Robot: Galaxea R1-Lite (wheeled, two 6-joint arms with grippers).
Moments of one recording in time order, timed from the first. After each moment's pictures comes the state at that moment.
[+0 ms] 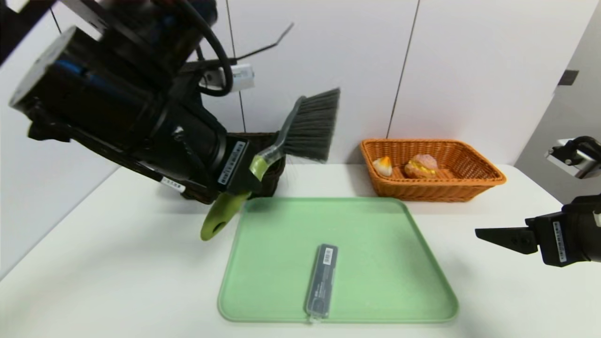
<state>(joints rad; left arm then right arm) -0.71 1.69 -1.86 0.96 0.02 -0.21 0.17 1.24 -0.85 0.29 0.08 -0.01</state>
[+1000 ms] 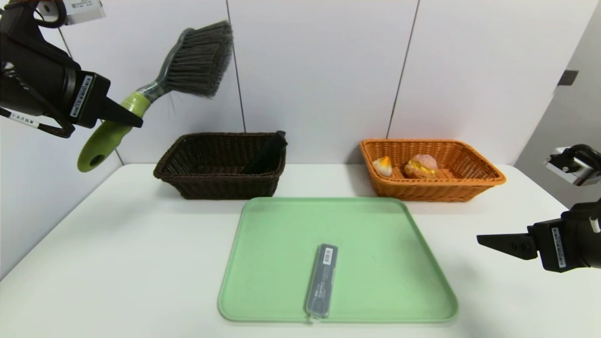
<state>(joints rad) -0.18 1.57 -1.91 0.96 -0.09 0.14 0.16 1.24 -0.82 0.29 0.08 -0.01</state>
